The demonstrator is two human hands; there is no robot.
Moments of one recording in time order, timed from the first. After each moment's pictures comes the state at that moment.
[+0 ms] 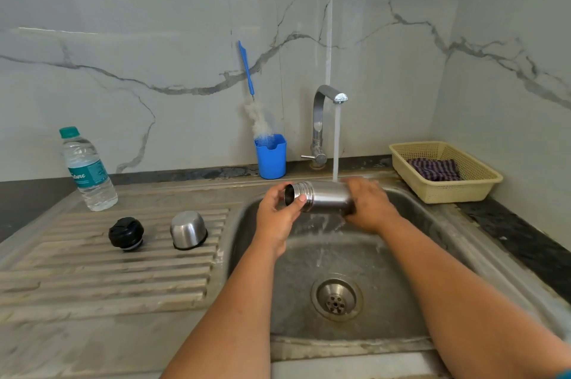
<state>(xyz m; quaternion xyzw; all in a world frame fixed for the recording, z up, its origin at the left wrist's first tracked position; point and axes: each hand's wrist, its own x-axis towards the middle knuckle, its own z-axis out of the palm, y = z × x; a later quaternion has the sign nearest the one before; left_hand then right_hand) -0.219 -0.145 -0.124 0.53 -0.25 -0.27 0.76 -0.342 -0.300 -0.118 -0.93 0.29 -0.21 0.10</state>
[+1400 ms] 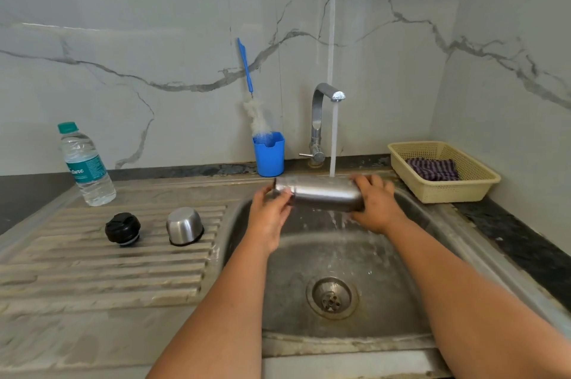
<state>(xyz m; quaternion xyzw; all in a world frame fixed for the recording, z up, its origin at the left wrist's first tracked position) -0.207 -0.148 -0.127 0.48 -0.17 -0.34 0.79 -0.360 -0.309 -0.117 -0.90 0.37 -0.18 0.16</state>
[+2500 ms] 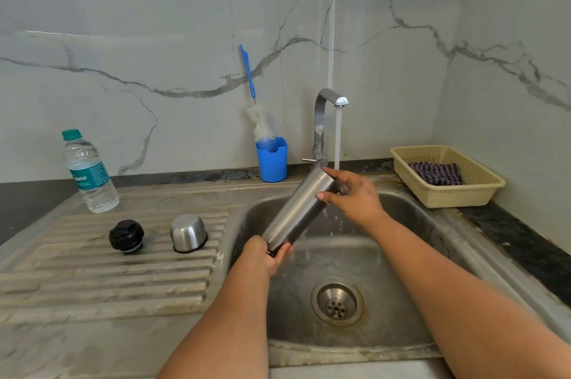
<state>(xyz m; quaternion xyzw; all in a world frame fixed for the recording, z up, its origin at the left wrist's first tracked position) -0.188 -0.139 -0.162 0.45 0.19 -0.47 0.74 -0.331 -0.273 -0.096 -0.77 0.25 -0.34 0.48</state>
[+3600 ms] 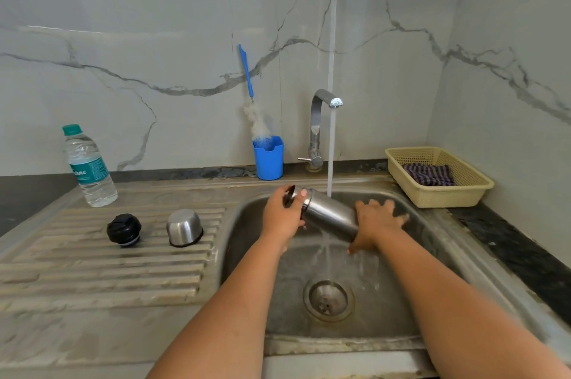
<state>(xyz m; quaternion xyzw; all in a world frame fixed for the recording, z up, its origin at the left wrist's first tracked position) -0.225 -0.162 -0.120 0.66 -0.25 -0.24 0.66 -0.363 -0.290 -0.121 -0.89 0.45 0.02 0.07</state>
